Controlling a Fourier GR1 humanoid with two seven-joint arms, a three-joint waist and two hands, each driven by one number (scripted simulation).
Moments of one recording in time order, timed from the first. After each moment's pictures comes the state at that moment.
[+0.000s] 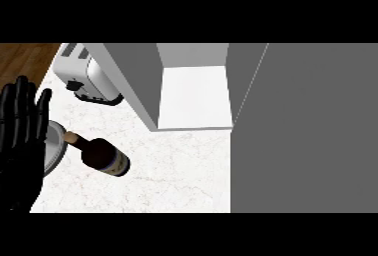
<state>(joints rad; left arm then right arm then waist) -0.01 0.11 -0.01 -2.10 0.00 0.05 0.01 0.02 -0.09 0.00 -2.10 0.03 0.02 0.01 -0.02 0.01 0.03</state>
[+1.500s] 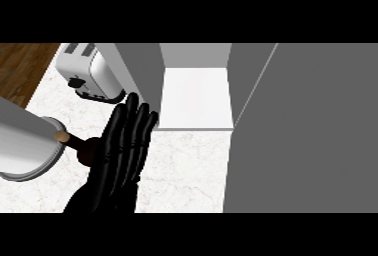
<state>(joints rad) -0.23 0.00 -0.65 -2.25 -0.30 0.52 0.50 0.09 -0.08 0.16 -2.45 -0.12 0.08 0.39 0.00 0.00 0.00</state>
